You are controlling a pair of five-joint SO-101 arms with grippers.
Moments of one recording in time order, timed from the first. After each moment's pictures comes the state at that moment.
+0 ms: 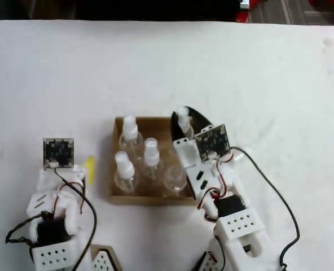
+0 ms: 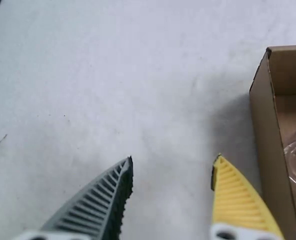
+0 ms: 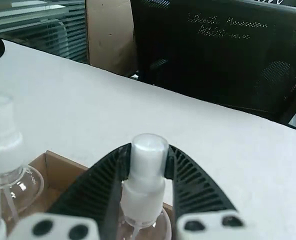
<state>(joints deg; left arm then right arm) -18.5 -104.4 97.1 56.1 -8.0 -22.9 -59.9 85.1 -9.0 11.2</state>
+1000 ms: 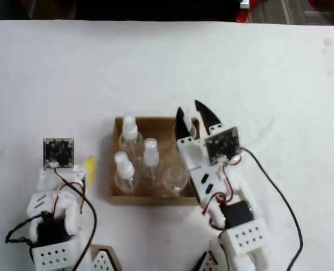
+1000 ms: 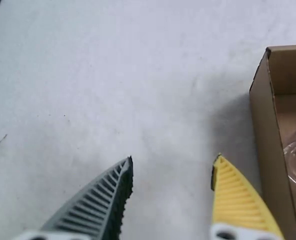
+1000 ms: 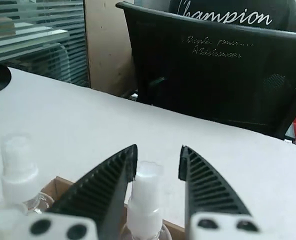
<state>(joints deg) -18.5 -104.4 97.1 56.1 -8.0 -22.9 -77.1 78.9 11.0 3.8</state>
